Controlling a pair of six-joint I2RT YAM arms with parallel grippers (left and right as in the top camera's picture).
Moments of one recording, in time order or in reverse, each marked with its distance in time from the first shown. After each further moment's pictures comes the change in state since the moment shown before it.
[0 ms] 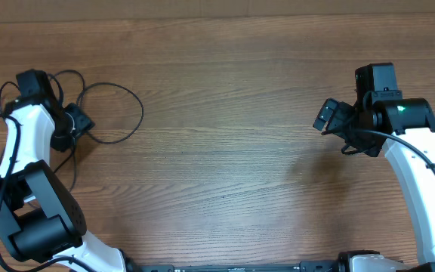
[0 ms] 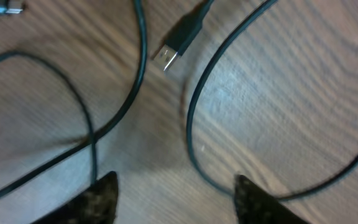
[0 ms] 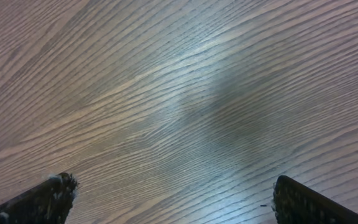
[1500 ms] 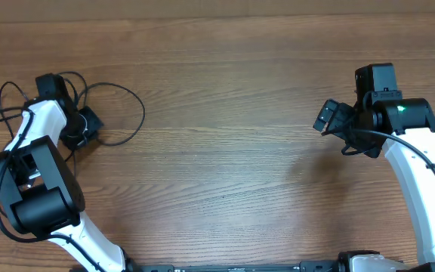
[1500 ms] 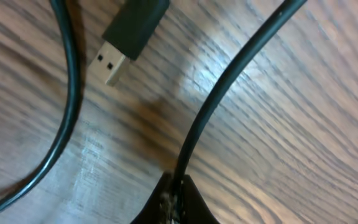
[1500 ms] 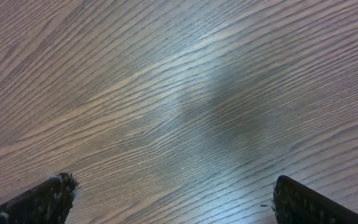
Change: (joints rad) left arm -0.033 0.160 0.021 0.061 0.032 0.024; right arm 0.000 0.000 0.000 -0.010 0.000 0.000
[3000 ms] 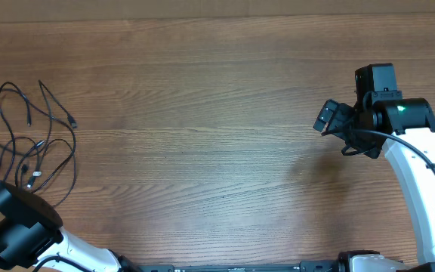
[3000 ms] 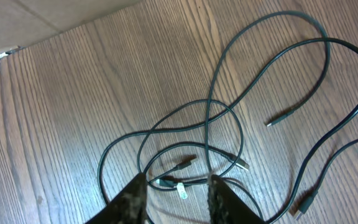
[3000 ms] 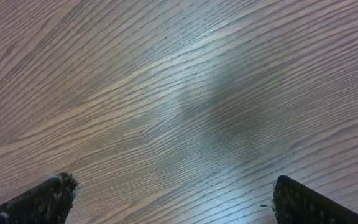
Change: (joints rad) left arm 0.367 -0.091 0.560 -0.422 -0.341 -0.114; right arm 0.000 0.000 0.000 -0.003 0.000 0.000
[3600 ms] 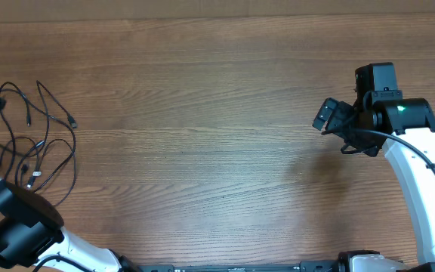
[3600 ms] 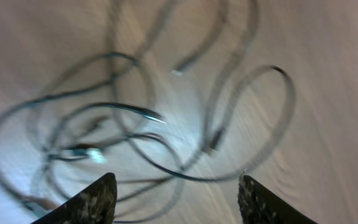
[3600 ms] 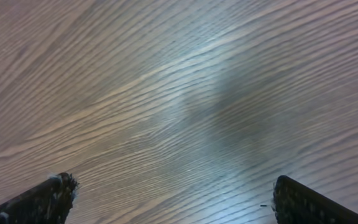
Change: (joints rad) left arm -0.025 0.000 0.000 -0.010 0.386 0.002; right arm 0.000 0.000 0.000 0.023 -0.021 0.000
